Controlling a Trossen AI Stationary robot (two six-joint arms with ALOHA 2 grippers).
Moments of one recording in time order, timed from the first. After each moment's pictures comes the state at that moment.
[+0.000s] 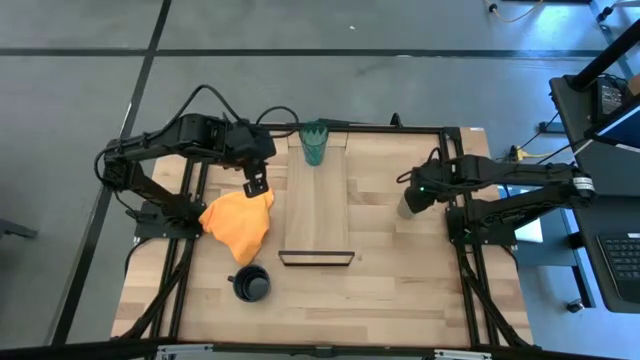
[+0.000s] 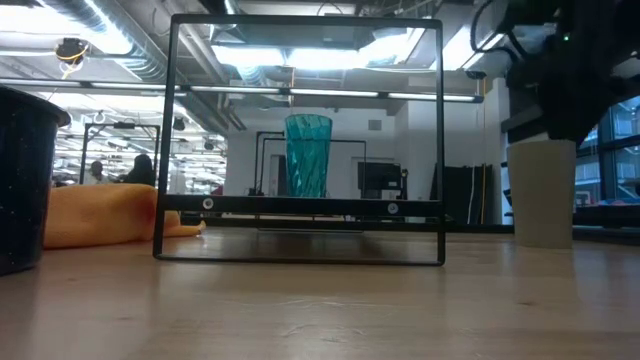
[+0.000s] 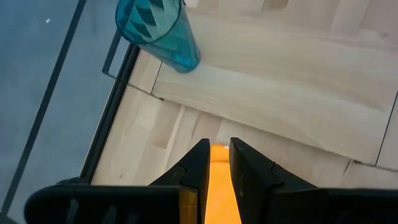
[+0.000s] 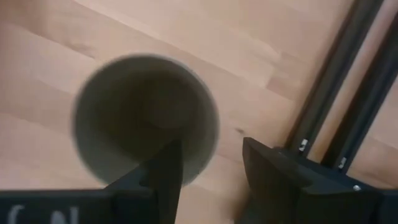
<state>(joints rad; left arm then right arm) 0.08 1.43 1.78 -1.46 -0.33 -0.17 -0.11 1.05 0.89 -1.32 0.22 1.04</state>
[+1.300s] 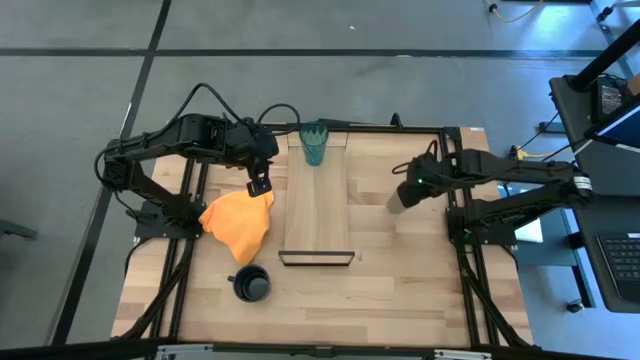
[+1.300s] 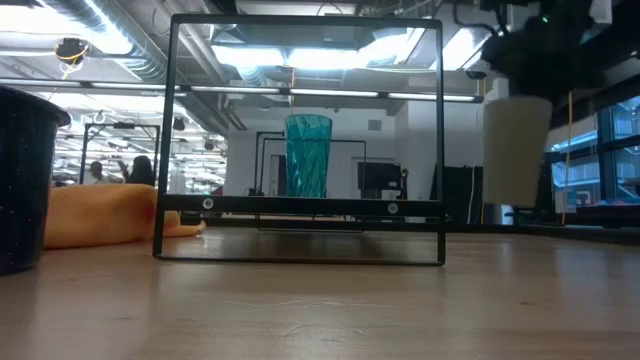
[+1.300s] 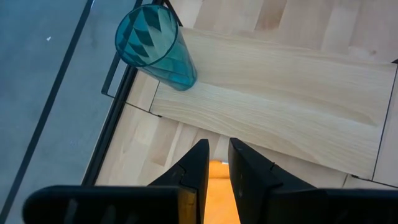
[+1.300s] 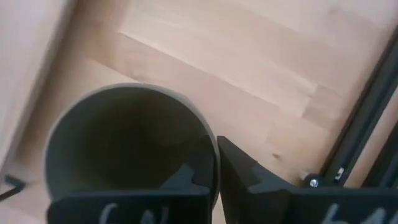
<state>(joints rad) 0.08 1.43 1.78 -1.40 -0.33 -0.14 -0.13 1.08 0.99 -1.23 0.21 0.99</state>
